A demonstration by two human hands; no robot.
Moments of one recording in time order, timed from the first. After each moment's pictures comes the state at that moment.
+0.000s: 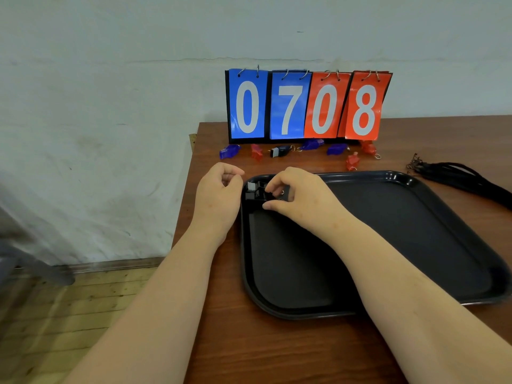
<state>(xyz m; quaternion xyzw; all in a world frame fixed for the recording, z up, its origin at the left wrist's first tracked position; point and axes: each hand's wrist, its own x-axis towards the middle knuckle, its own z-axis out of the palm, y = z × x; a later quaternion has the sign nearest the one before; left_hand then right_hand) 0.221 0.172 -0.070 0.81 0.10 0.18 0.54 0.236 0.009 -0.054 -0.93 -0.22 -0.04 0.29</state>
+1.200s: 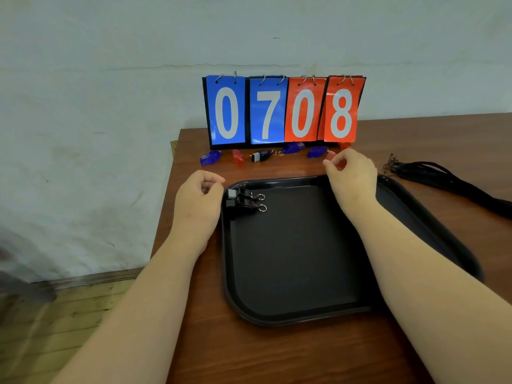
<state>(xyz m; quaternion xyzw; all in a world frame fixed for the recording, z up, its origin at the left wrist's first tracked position) 0.224 0.171 -0.072 0.82 0.12 0.18 0.53 0.302 -0.083 -0.071 -0.91 0.12 -0.24 0.31</state>
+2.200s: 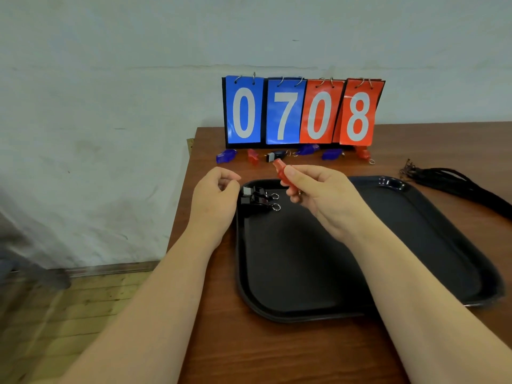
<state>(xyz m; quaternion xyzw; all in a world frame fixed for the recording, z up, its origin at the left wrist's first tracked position) 0.221 0.171 -0.069 0.81 0.11 0.18 0.54 0.219 -0.009 -0.033 -0.72 -0.01 0.05 0.69</state>
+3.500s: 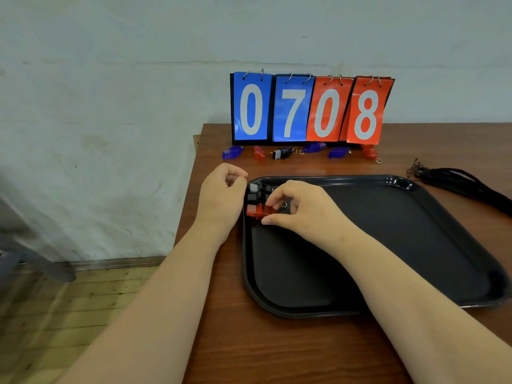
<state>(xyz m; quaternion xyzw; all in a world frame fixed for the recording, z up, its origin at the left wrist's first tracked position) 0.220 0.171 -0.069 0.82 0.10 0.18 0.54 0.215 0.004 -0.054 -0.92 -0.23 0.01 0.33</state>
